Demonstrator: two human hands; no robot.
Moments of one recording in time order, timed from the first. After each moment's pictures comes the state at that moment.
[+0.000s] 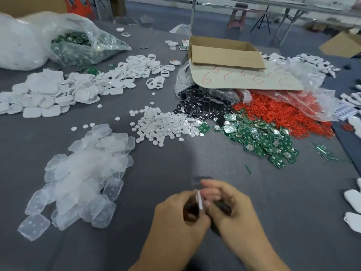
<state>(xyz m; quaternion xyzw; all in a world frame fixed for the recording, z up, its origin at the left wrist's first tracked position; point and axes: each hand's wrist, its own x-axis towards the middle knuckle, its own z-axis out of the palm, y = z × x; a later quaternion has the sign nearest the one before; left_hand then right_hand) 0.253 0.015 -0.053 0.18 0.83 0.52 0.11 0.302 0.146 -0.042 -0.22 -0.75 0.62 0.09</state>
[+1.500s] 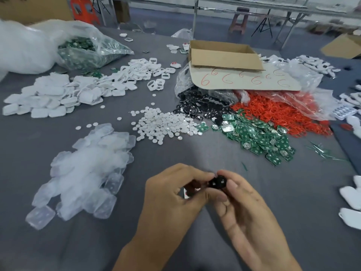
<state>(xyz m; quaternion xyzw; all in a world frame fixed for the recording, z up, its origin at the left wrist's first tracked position) 0.244 0.017 -0.005 0.30 0.73 0.62 -0.06 0.320 0.153 -0.015 -0.12 -0.35 0.92 0.09</state>
